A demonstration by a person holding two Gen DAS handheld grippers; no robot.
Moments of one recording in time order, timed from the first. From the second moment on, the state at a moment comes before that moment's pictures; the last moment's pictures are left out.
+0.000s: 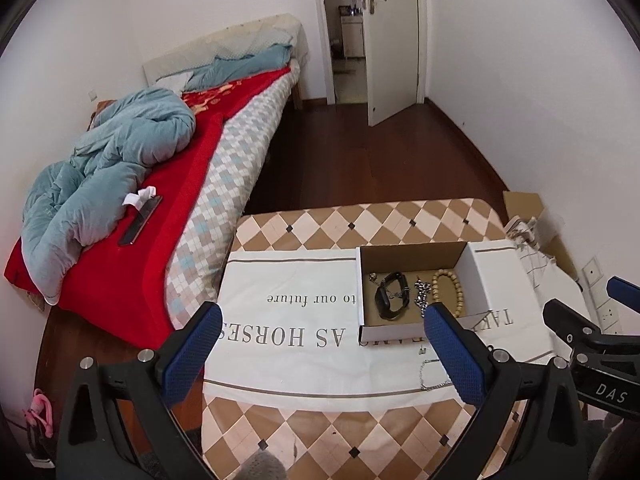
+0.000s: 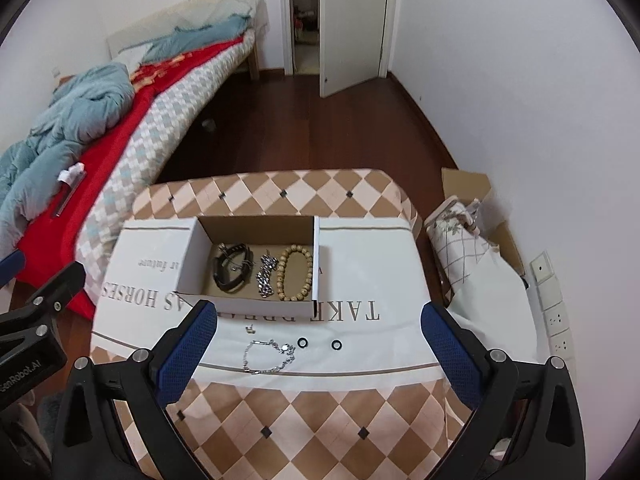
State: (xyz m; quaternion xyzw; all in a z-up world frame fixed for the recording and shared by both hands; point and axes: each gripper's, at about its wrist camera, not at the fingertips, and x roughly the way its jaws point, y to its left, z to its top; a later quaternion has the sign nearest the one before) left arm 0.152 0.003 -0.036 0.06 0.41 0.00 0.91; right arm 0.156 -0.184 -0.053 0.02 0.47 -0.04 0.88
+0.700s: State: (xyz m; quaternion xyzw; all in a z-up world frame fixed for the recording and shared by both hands) left arm 0.135 0.011 -0.104 0.09 0.46 0.05 0.88; right arm 0.124 -0.210 -0.121 0.07 0.52 -0.06 0.85
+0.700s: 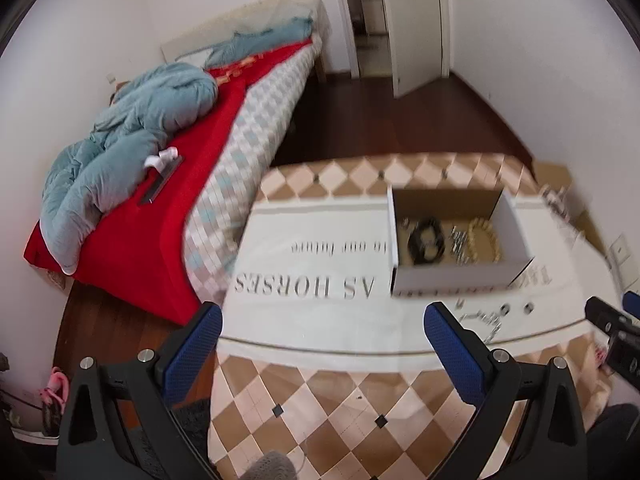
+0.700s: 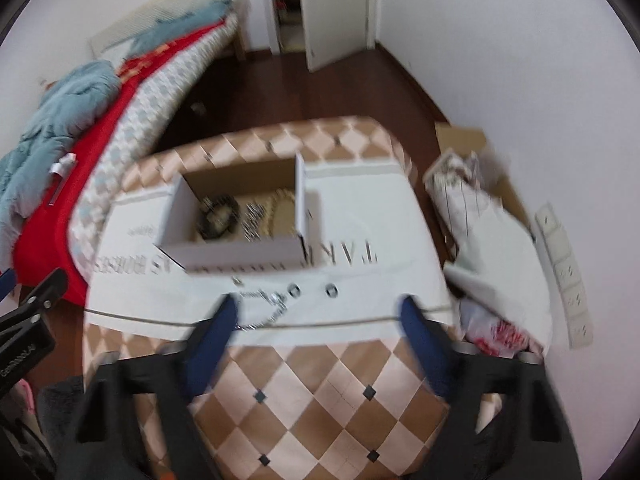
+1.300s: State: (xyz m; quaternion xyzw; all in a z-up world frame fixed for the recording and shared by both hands) left arm 0.183 -0.016 -0.220 0.13 0.55 0.05 0.82; right arm 0.180 -0.244 -0.264 0.12 0.56 -0.06 0.81
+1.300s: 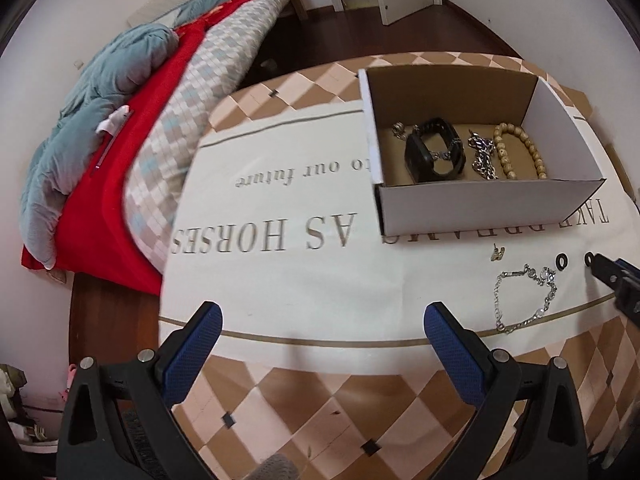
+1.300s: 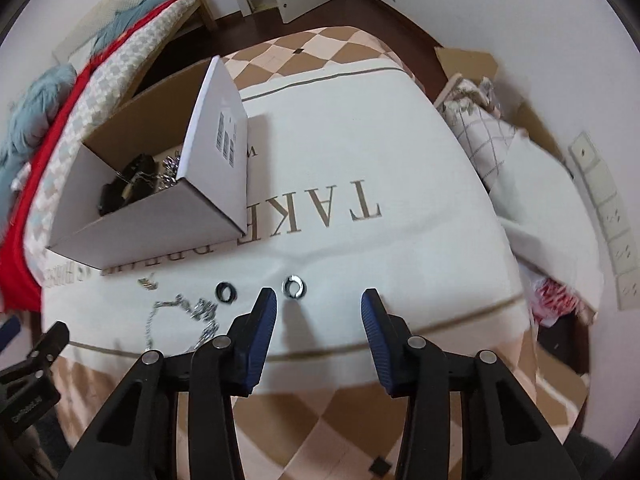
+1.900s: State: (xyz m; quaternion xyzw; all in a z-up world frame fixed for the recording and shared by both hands) left arm 0.199 -0.074 -0.263 0.05 0.63 -0.08 0.77; right arm 0.168 -0.258 -0.263 0.08 0.56 -0.09 0.82
